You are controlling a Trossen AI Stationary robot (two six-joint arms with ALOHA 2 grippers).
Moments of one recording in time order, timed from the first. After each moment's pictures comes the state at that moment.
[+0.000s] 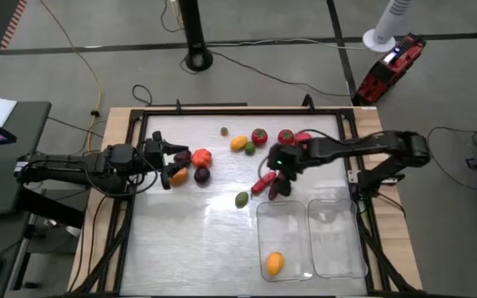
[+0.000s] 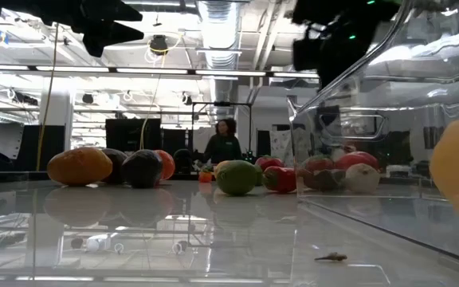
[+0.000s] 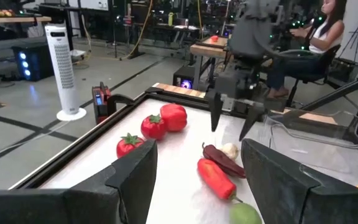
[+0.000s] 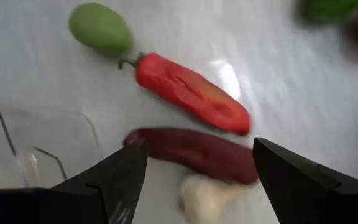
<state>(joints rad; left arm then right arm) 0.00 0.58 0.48 0.00 -0.29 -0.13 -0.10 1.51 1.09 -0.73 -0.02 0.20</state>
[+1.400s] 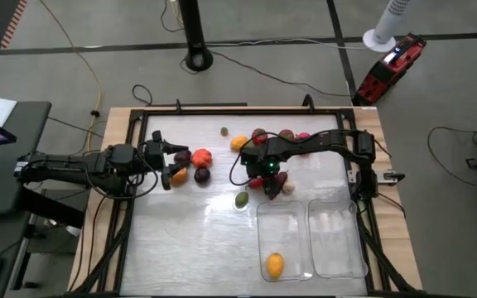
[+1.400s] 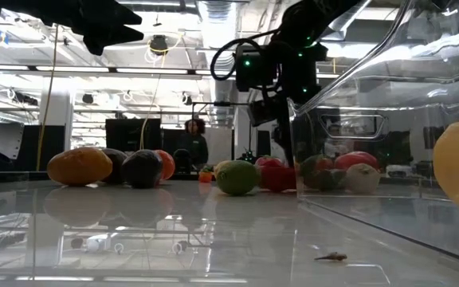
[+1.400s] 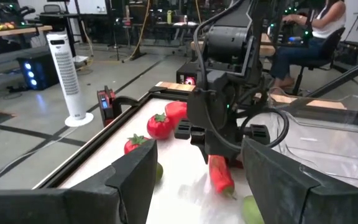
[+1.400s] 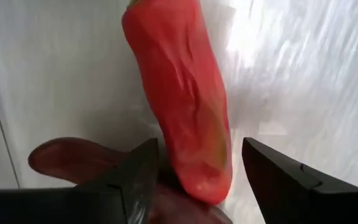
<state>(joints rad) 0.00 0.58 0.48 -0.01 -0.29 -0.06 -0.15 1.97 1.40 -0.94 -0.04 -0.23</state>
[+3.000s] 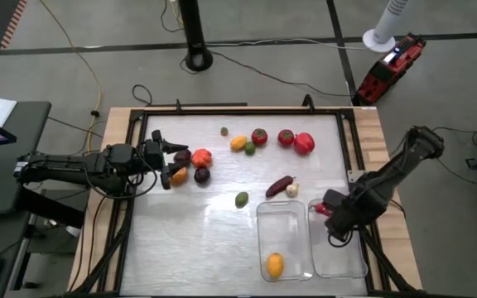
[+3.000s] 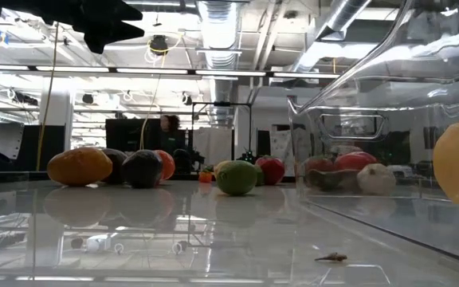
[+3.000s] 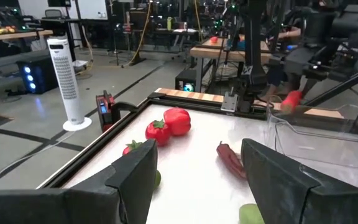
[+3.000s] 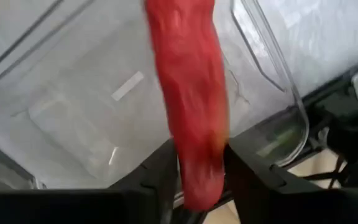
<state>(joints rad) 0.00 0.58 0.48 0.02 -0.29 -0.06 0.71 1.26 1.10 -1.44 -0.03 1.32</state>
